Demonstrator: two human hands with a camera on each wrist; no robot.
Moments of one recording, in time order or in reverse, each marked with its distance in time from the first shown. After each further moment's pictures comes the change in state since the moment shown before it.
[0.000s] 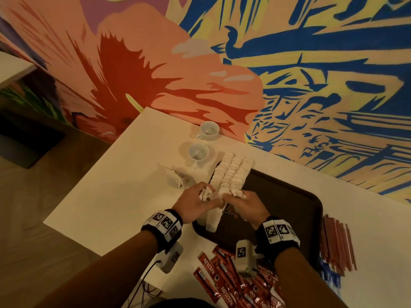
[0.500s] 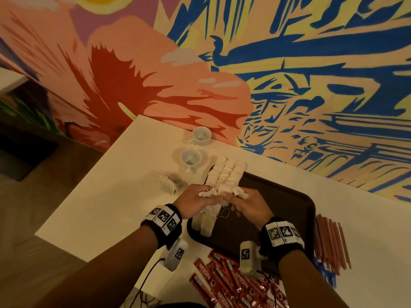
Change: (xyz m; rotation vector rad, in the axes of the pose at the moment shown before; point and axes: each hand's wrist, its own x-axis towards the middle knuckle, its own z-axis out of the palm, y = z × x) left_hand 0.015 0.025 0.001 -0.275 -0.169 0.054; right_hand -0.004 0.000 -0.026 -0.070 0.019 -0.199
